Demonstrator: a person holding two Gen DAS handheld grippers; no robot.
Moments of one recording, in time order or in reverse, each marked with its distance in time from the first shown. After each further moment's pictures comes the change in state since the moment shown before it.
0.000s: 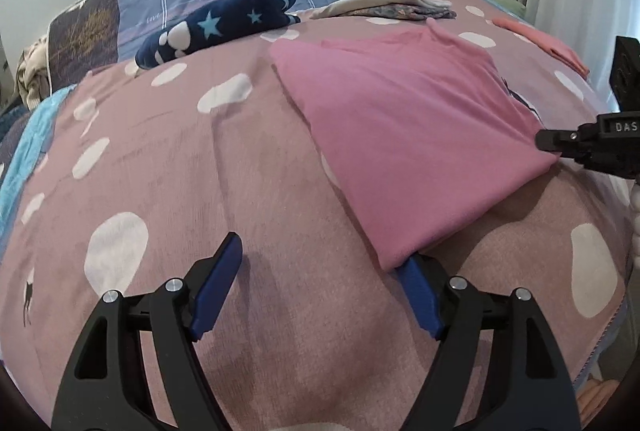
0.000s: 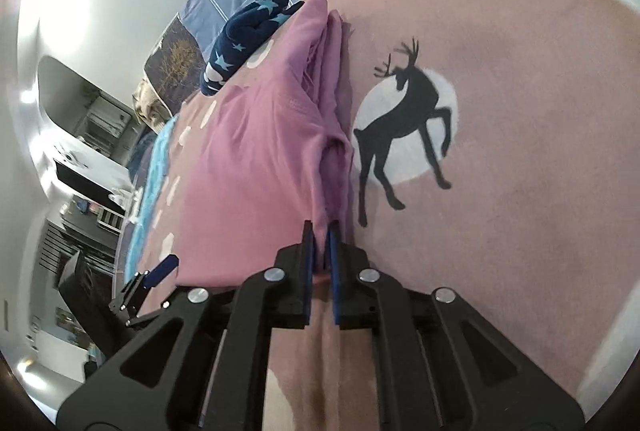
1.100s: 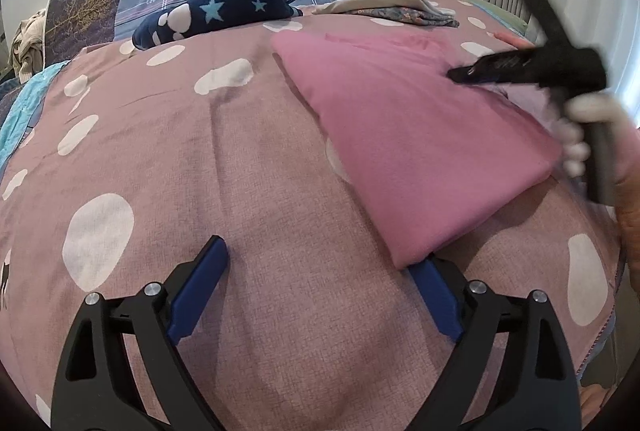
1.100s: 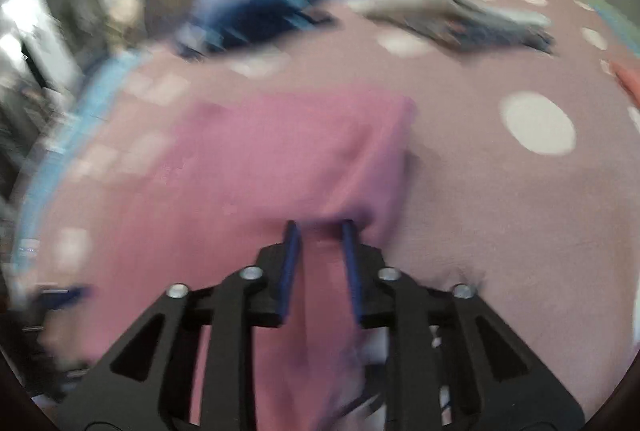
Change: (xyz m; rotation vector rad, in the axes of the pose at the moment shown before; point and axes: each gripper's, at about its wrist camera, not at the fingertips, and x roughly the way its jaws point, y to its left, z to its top) left arm 0.009 0.011 -0.007 -0.066 0.005 -0.067; right arm 0.102 0.036 0.101 -0.388 0.017 -0.255
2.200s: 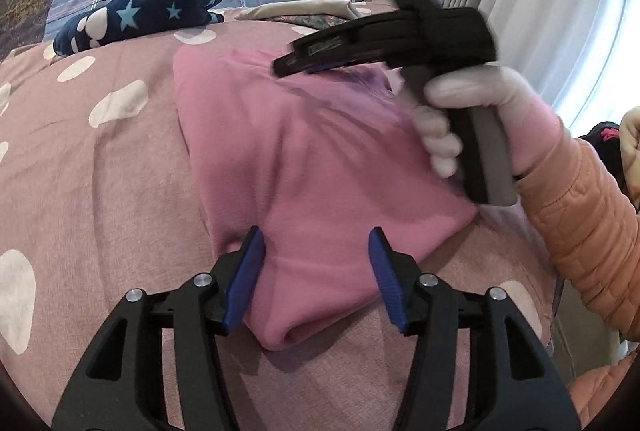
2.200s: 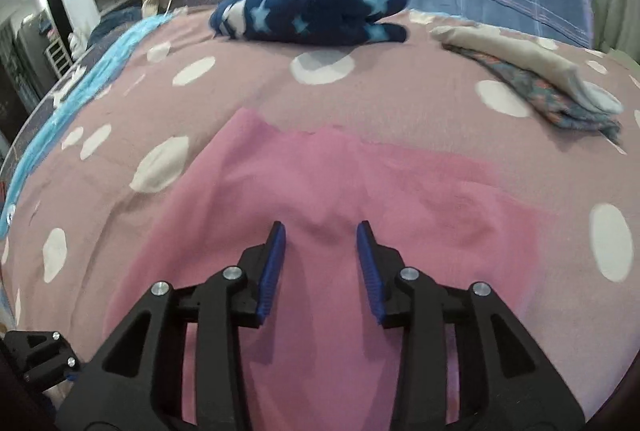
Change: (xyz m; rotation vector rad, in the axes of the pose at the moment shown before) left arm 0.017 -0.027 0.022 0.021 -0.005 -0.300; right arm 0.022 0.071 0.043 -0.185 0.008 0.018
